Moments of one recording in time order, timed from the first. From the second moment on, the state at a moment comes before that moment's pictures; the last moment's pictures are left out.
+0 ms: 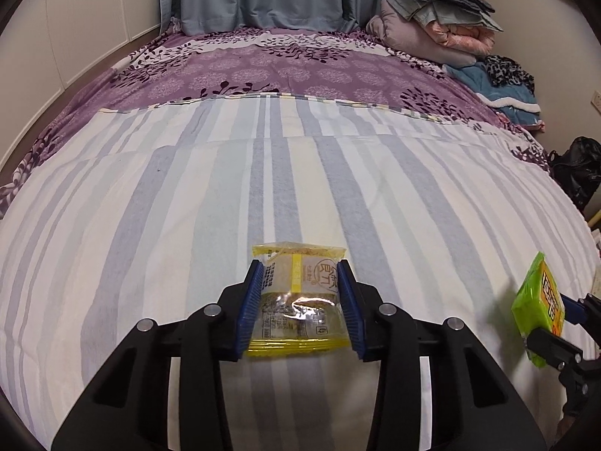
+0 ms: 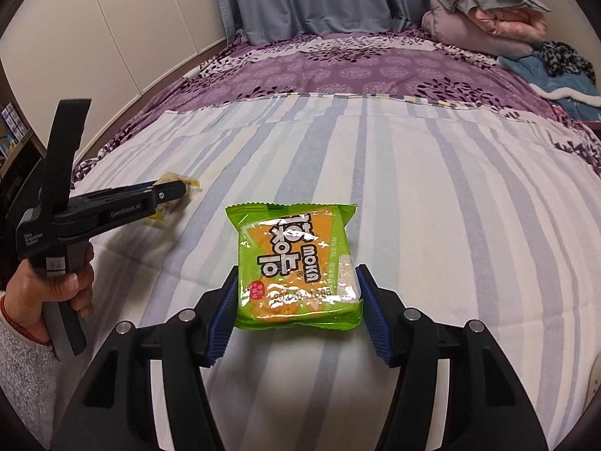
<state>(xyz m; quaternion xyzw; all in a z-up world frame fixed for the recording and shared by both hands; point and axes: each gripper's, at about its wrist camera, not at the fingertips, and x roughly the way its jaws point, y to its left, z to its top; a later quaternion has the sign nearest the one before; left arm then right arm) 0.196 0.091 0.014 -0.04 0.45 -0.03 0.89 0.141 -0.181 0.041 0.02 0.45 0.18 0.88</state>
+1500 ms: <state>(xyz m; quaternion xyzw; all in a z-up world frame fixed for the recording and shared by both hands) 0.079 0.023 0.049 -0.01 0.48 -0.04 0.88 -0.006 -0.328 0.107 0.08 0.39 0.10 0.91</state>
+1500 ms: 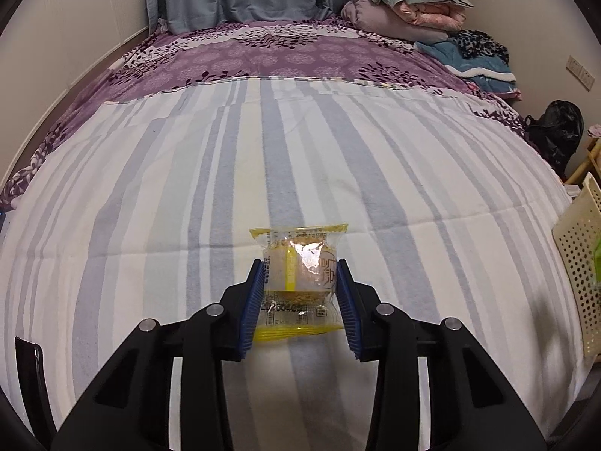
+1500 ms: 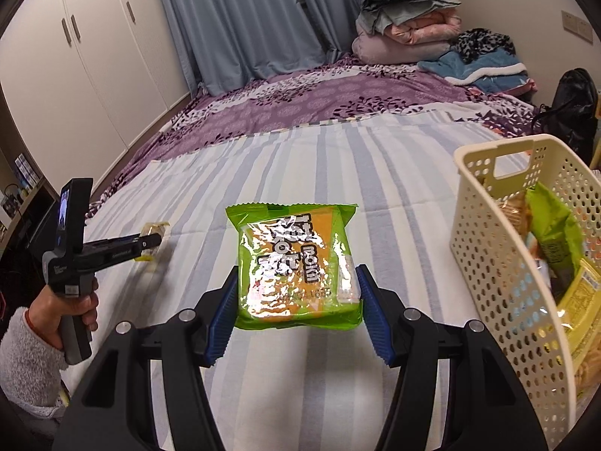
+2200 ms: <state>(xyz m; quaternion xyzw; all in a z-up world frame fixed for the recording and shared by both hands) 0.052 -0.150 0.134 0.05 0.41 -0.21 0.89 -0.070 -0.479 0.142 0.14 0.30 -0.07 0.94</state>
